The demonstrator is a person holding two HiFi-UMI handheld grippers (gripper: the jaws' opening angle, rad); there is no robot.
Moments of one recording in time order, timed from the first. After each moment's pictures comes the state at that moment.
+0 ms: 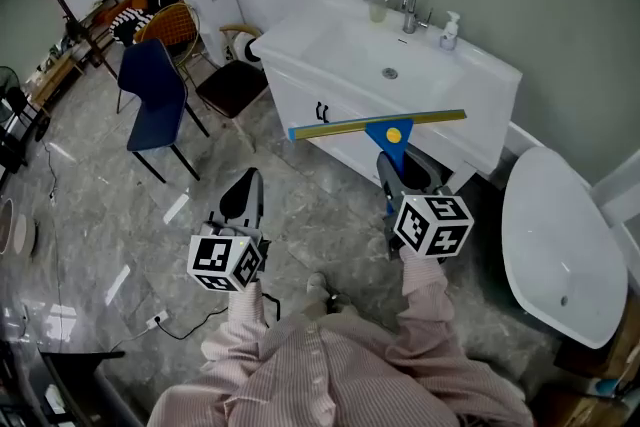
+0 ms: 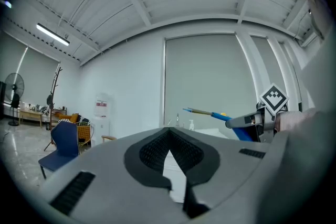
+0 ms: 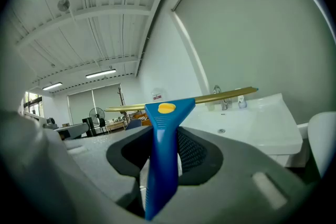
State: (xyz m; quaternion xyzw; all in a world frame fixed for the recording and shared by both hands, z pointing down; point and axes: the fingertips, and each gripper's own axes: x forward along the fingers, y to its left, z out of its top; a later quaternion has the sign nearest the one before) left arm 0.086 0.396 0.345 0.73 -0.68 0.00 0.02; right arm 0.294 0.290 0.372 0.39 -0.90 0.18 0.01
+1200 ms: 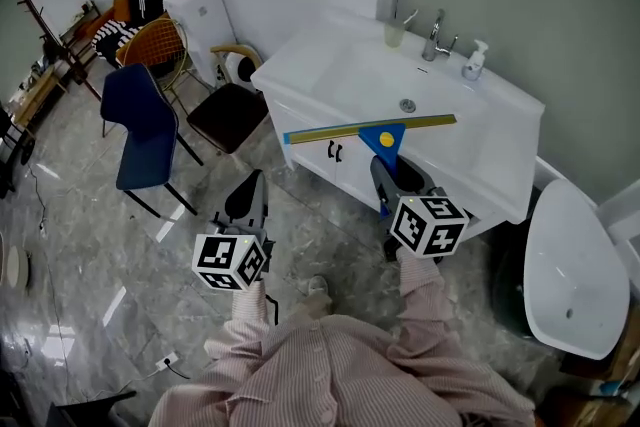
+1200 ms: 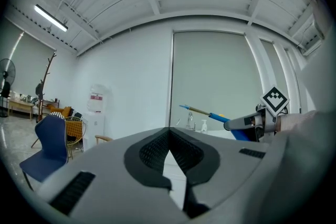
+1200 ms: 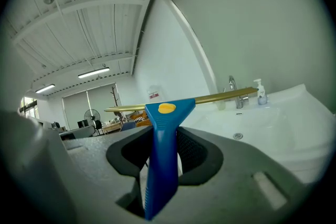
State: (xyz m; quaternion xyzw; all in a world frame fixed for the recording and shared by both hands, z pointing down) left arm -0.050 0.219 0.366 0.75 -0.66 -0.01 0.04; right arm 0.149 0.132 0.387 0.39 -0.90 0.20 0.01
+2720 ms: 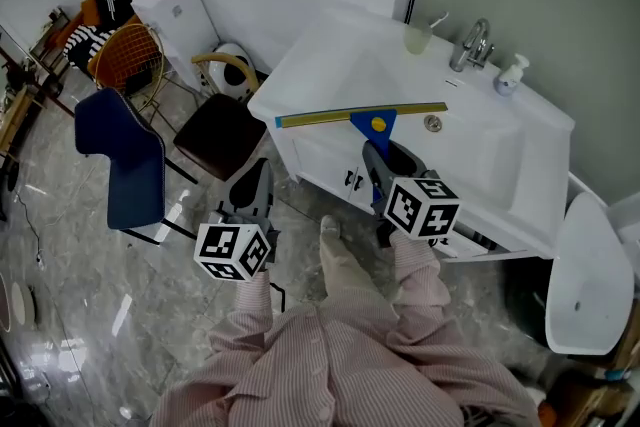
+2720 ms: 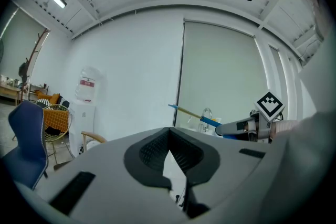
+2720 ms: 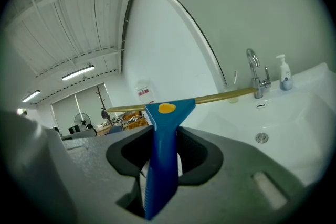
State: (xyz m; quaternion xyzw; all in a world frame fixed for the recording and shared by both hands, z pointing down) left arm -0.165 0.005 0.405 0.78 -0.62 -0.01 0.09; right arm 0.014 -0.070 0.431 0.42 -0.87 0.25 0.02
